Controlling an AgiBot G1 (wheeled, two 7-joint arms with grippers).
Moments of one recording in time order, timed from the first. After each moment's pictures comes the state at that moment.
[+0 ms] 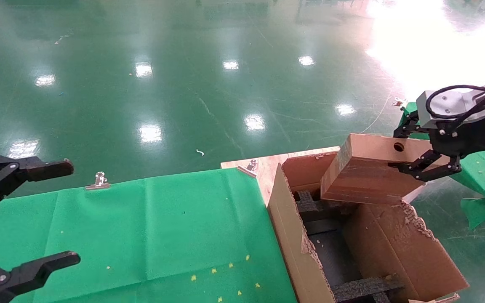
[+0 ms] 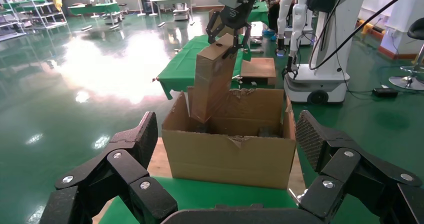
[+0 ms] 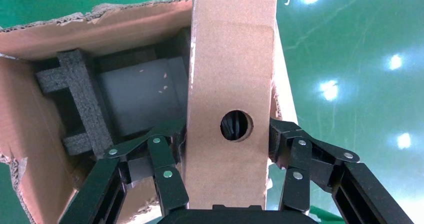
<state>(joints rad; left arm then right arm) -1.09 0.58 0.35 -1.26 0.67 1.46 -0.15 2.42 -0.54 -1.67 0.66 -1.26 -1.58 -0.14</state>
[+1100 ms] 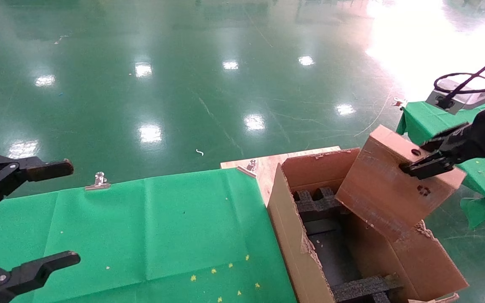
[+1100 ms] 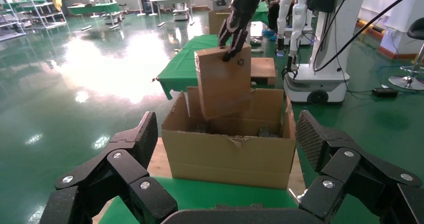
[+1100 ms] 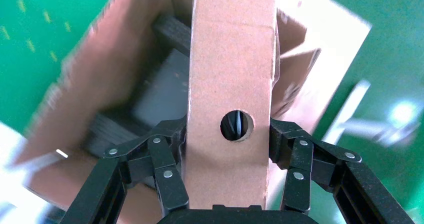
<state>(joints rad) -1.09 0.58 0.35 -1.26 0.67 1.46 -0.14 2.39 -0.50 -1.74 0.71 -1.33 -1.48 0.59</state>
